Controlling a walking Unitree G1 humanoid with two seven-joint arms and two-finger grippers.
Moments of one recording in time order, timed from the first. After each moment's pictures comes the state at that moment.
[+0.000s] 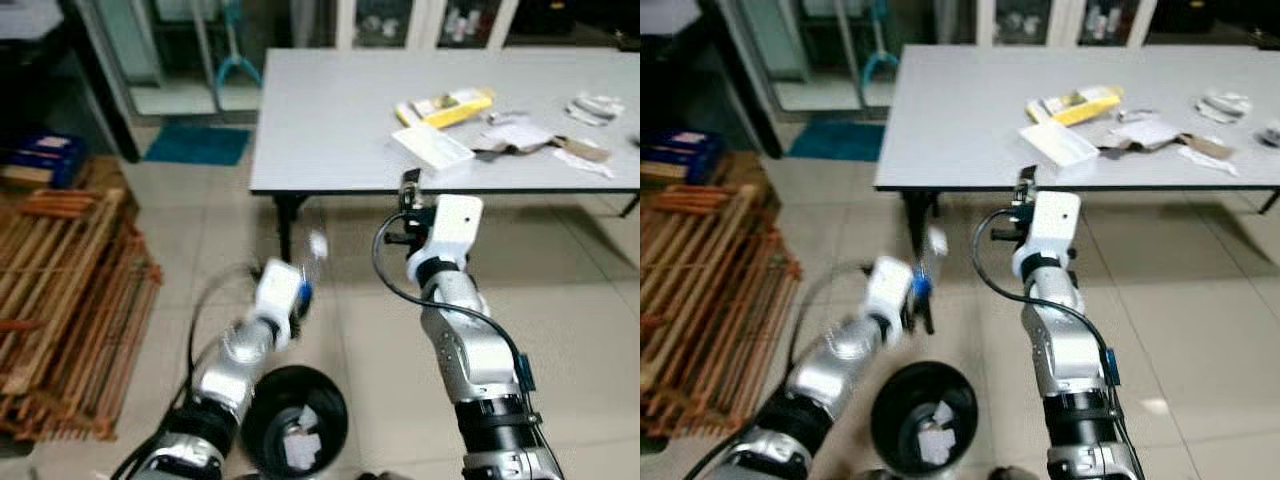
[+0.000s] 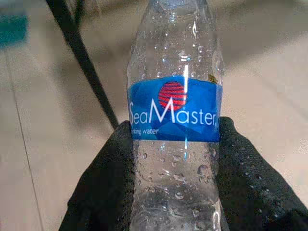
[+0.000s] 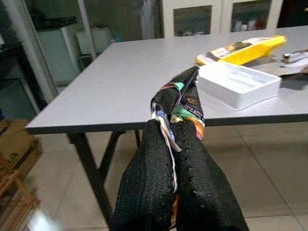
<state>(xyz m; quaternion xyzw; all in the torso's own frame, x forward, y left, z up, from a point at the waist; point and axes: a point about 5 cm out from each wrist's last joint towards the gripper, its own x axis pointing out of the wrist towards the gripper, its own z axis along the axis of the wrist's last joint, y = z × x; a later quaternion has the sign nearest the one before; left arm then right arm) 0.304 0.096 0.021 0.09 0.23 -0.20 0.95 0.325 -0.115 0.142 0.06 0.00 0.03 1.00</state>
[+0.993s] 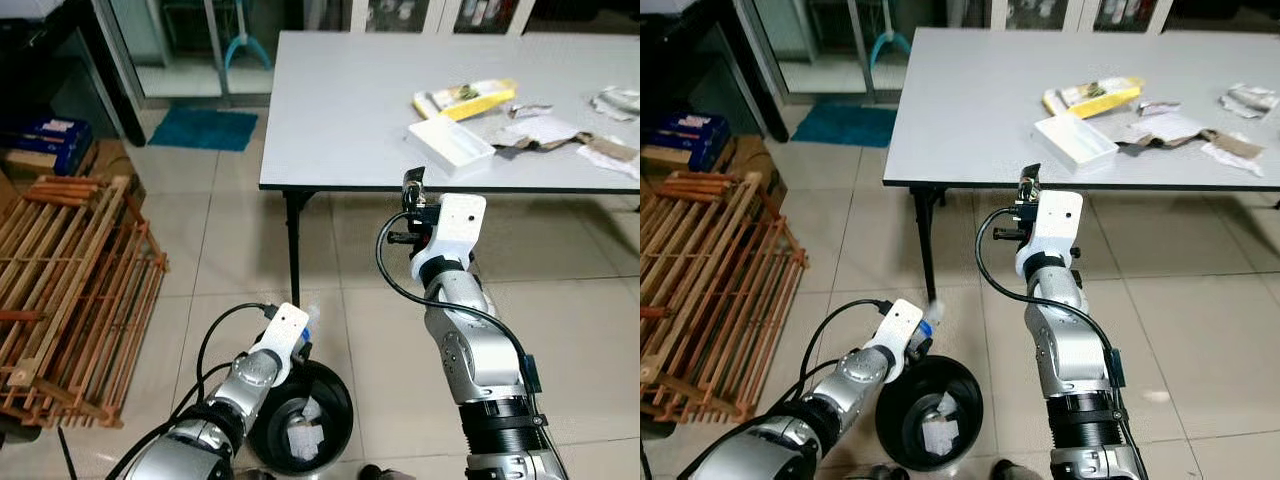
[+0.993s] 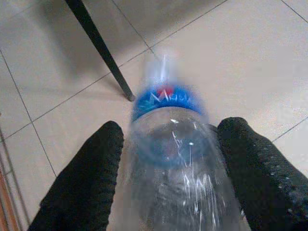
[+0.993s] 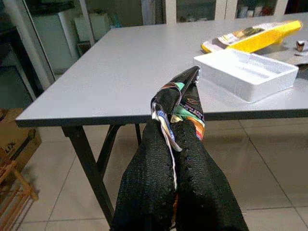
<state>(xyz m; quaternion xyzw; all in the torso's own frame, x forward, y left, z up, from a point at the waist) 0.289 0.098 -0.012 0.15 0.30 -0.20 0.92 0.324 -0.119 0.145 0.06 0.00 0.03 1.00</state>
